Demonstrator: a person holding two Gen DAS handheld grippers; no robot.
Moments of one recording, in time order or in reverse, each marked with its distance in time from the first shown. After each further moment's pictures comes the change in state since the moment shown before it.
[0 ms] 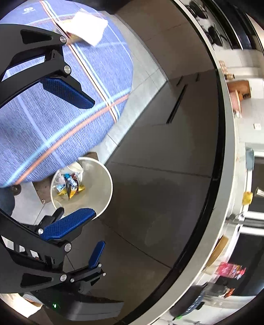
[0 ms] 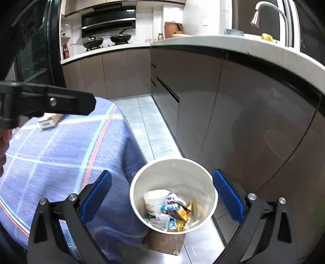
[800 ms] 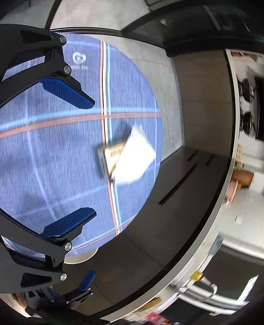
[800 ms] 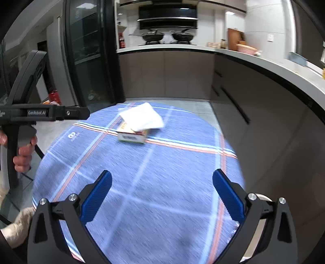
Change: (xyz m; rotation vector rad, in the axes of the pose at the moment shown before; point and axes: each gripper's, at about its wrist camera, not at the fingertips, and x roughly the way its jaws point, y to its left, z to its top) left arm -0.128 0.259 -0.111 -0.462 -0.058 0.178; right arm 0.002 0.191 0.075 -0.206 0.033 0.313
